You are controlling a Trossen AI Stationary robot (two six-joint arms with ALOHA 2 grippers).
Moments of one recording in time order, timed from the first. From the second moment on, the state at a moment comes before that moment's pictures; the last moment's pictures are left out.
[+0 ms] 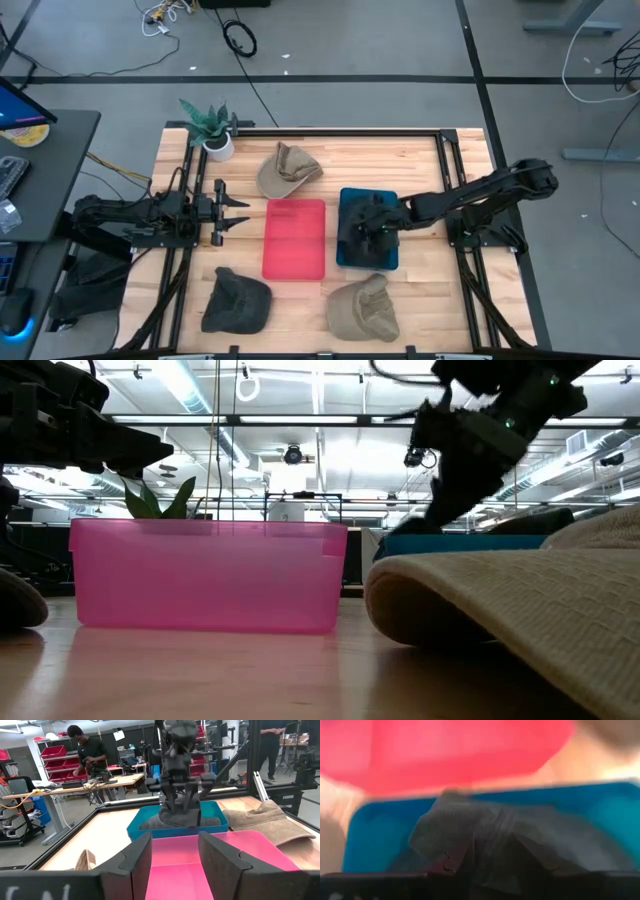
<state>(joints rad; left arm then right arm) -0.08 0.03 0.01 0.05 -0.13 0.12 0.15 1.45 0.79 -0.22 0.18 0.25</state>
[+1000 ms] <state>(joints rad) -0.08 0.03 0.01 0.05 -0.13 0.12 0.22 1.25 0.79 -0.46 0.14 0.39</state>
